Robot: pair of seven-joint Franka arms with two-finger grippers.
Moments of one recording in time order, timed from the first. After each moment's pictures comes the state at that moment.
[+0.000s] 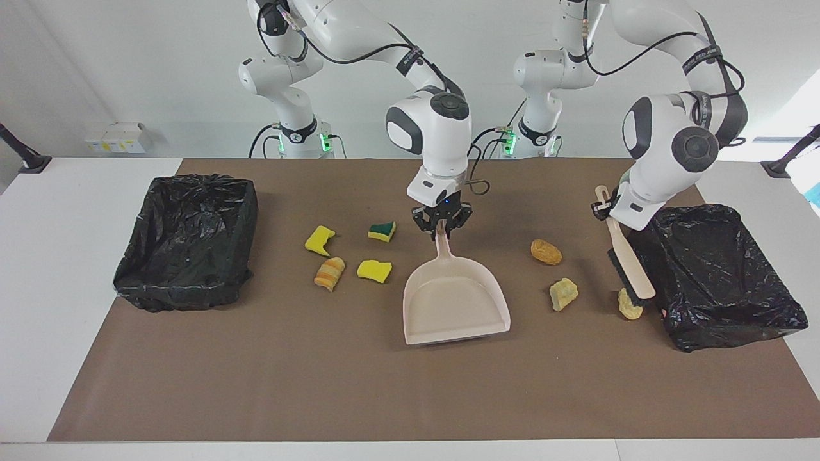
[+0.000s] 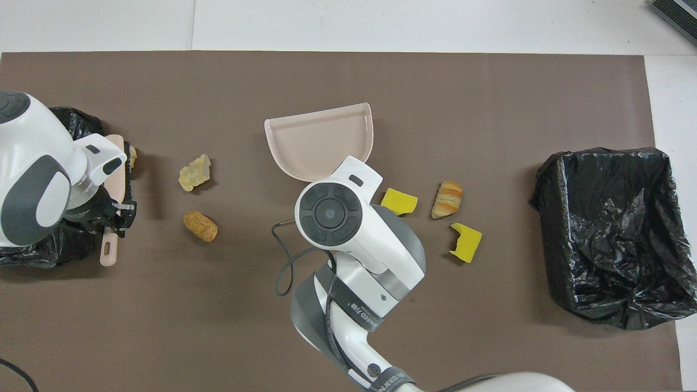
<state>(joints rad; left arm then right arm) -0.06 0.15 -0.01 -1.88 0.15 1.67 -0.20 0.60 0.35 0.06 -1.66 -0.12 2.10 0.52</state>
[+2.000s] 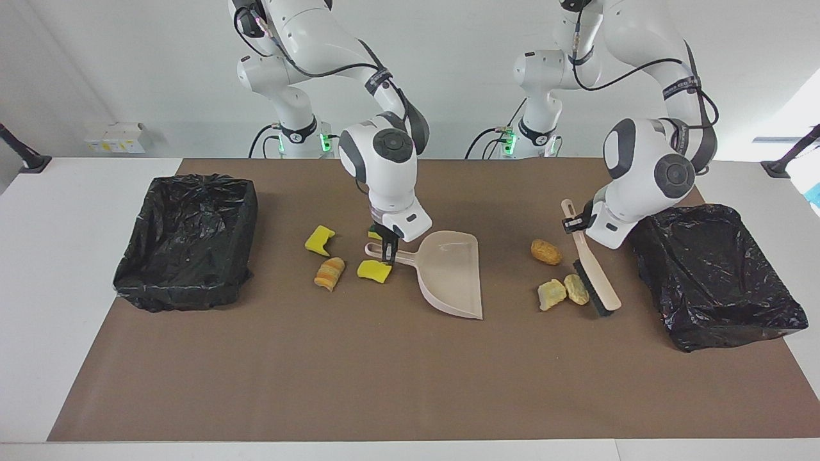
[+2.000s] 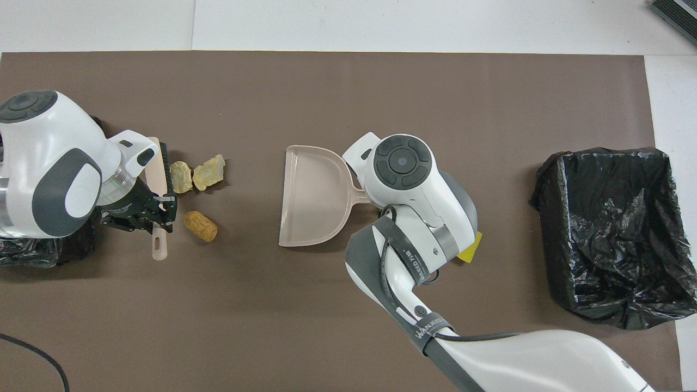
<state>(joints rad) -0.09 0.15 -0.05 -1.87 -0.09 1.67 -0.29 0.46 0.39 0.07 -1.71 -0.10 2.10 -0.92</state>
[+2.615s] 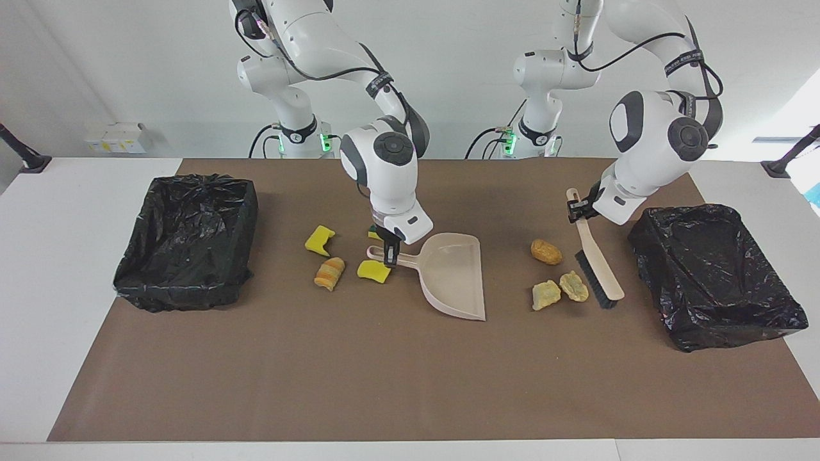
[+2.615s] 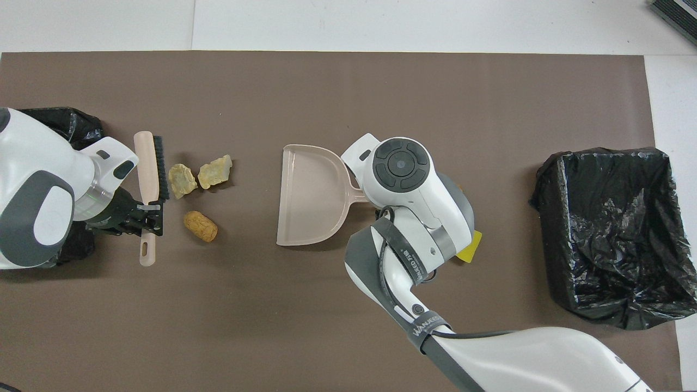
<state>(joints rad) -0.06 0.06 -0.02 -2.02 -0.10 1.83 -0.17 0.46 0.39 0.07 -1.72 -0.10 2.14 -0.92</state>
